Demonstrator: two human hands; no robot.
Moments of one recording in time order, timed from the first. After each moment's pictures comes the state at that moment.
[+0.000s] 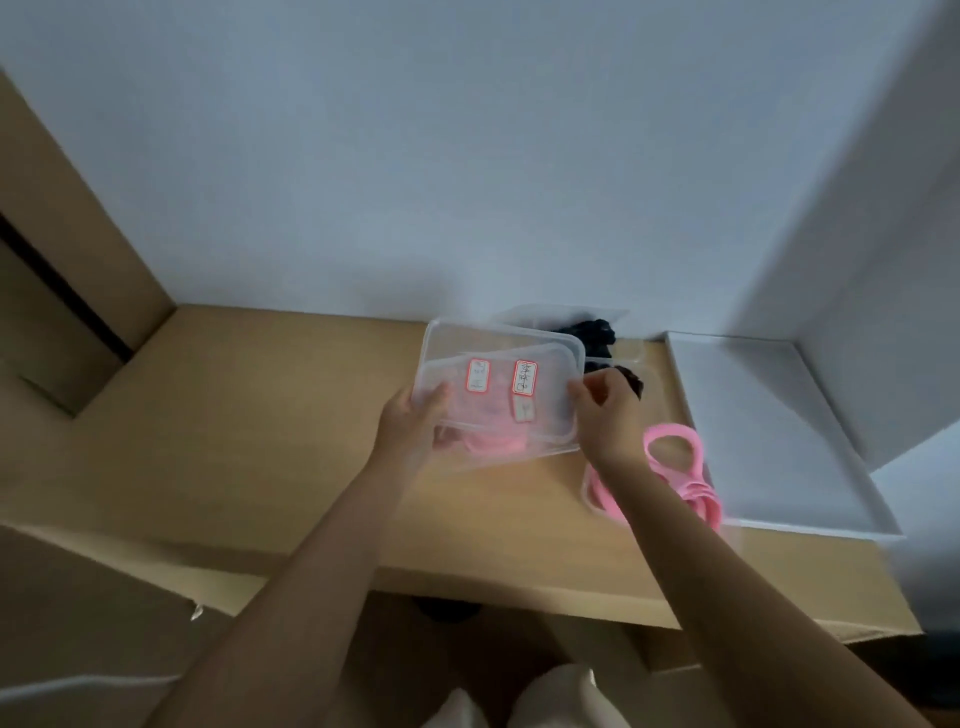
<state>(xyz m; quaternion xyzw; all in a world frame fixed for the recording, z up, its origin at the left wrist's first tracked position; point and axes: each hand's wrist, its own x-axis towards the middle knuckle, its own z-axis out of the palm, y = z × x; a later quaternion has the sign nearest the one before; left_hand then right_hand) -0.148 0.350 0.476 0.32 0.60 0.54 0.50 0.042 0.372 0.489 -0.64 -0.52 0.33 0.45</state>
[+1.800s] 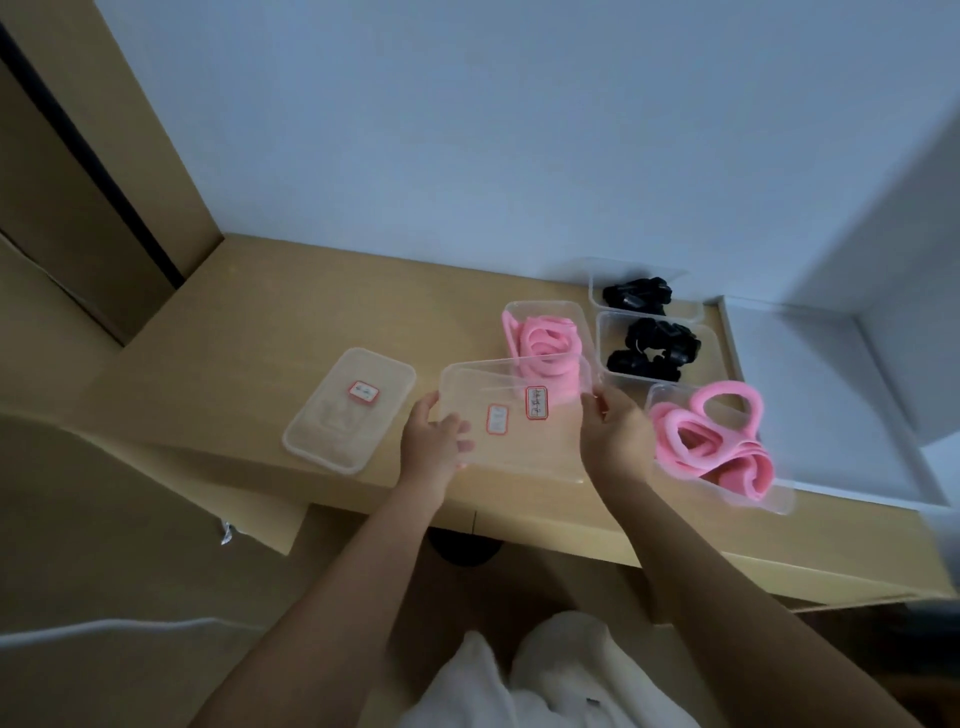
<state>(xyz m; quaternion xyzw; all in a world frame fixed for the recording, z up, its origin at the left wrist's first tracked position) -0.177 0.281 0.427 0.22 0.69 0.49 0.49 -0.007 0.315 0.437 -0.68 -0.61 0.19 0.35</state>
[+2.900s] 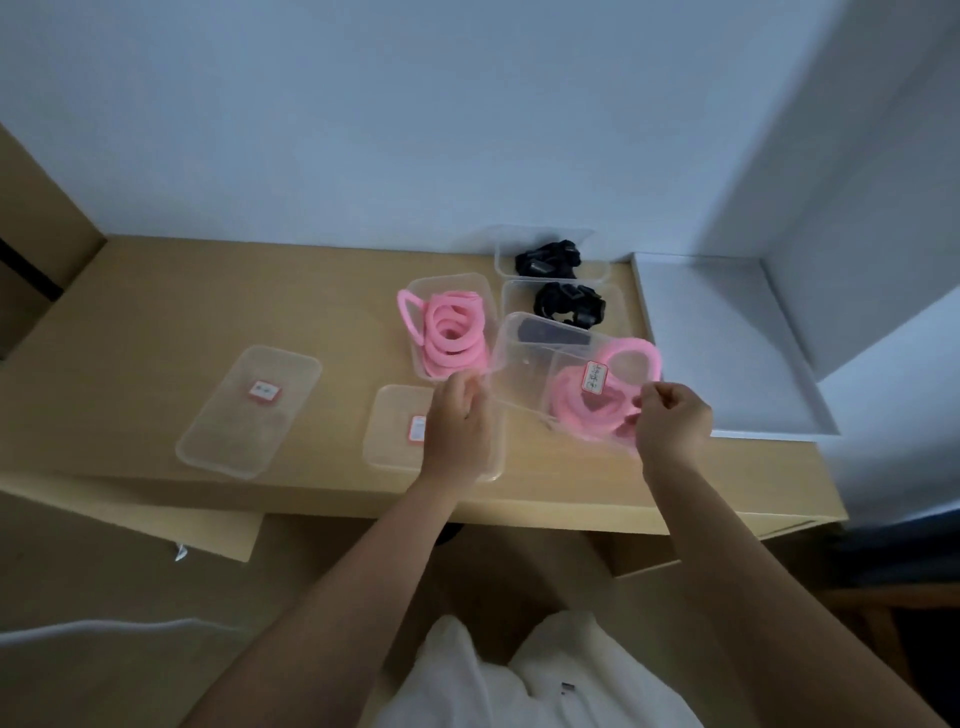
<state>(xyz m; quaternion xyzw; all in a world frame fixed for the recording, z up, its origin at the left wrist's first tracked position) -0.059 0.288 0.439 0.49 0.66 0.42 0.37 0.131 0.312 0.443 -0.78 -0.35 0.29 0.43</state>
